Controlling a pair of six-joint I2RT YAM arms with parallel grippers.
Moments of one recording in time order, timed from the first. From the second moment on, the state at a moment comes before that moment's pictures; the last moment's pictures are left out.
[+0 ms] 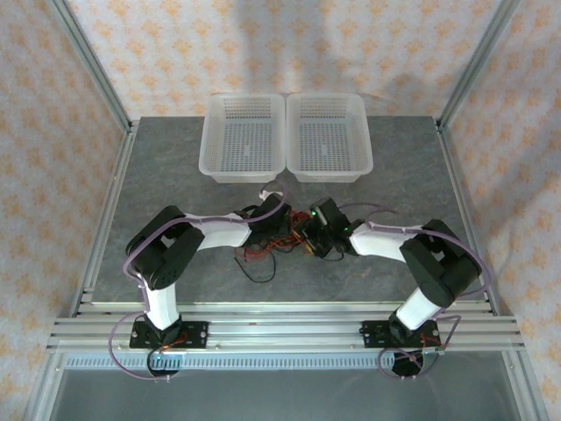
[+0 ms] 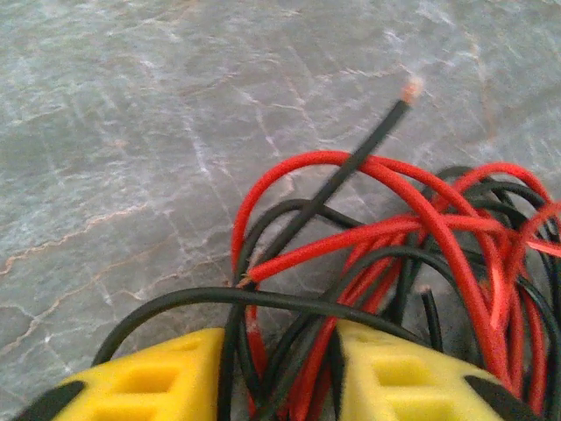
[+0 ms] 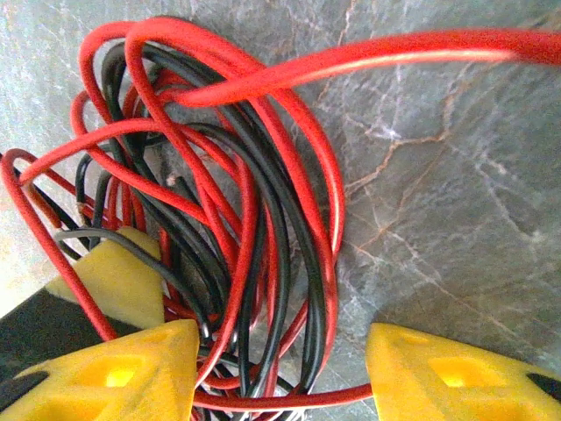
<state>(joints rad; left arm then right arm) -0.71 1.85 0.97 -0.07 -0.16 -0.64 0.66 1.61 0.72 -0.05 -0.18 1.42</state>
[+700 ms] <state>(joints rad) -0.80 1.61 0.86 -0.04 -0.07 -0.75 0.68 1.68 0.81 -0.15 -0.14 1.24</state>
